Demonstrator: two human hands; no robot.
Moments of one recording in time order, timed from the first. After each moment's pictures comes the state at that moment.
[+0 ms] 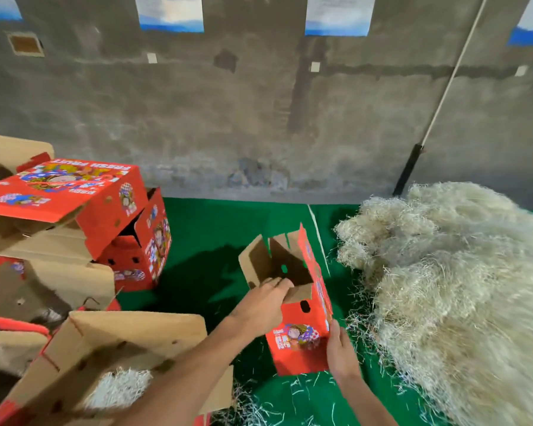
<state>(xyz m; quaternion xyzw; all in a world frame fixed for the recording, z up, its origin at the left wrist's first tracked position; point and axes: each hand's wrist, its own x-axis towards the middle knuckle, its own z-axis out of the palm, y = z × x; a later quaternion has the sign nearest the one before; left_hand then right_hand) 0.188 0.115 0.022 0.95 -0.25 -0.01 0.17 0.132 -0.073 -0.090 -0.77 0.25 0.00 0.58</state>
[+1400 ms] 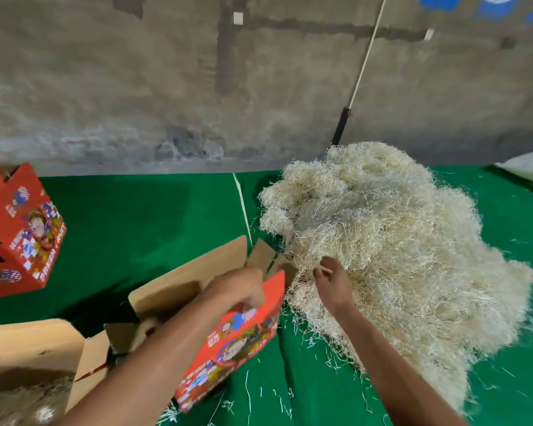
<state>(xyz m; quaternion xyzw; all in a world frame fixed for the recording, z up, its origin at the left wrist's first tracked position) 0.187 -0.068 0.041 0.95 -0.17 -0.28 0.02 0.148 -0.273 -0.045 -0.83 0.22 -0.11 0.49</state>
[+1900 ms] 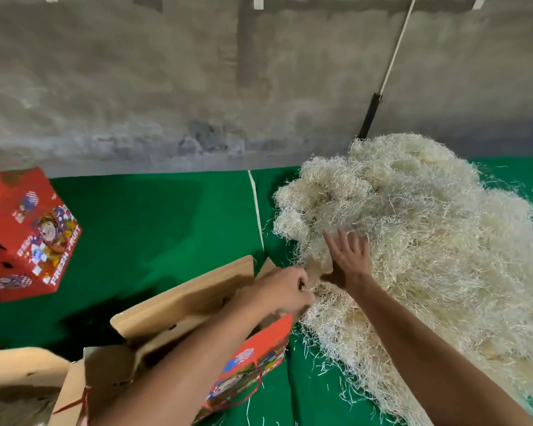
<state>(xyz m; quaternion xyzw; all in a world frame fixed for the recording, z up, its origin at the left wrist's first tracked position) 0.233 -0.137 0.004 0.90 -0.19 -0.29 0.25 0.279 -0.353 -0.064 -0.99 0.05 0.07 -0.08</state>
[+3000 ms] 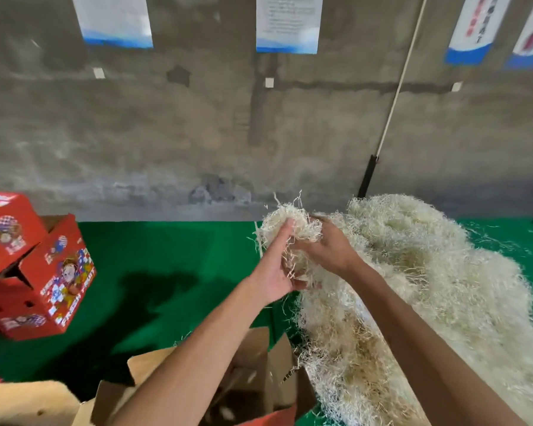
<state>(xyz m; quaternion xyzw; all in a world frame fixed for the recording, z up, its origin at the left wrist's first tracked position) 0.266 -0.134 0.117 0.47 0.00 -0.31 0.82 0.266 -0.282 0.139 -0.90 -0.07 -0.11 0.42</state>
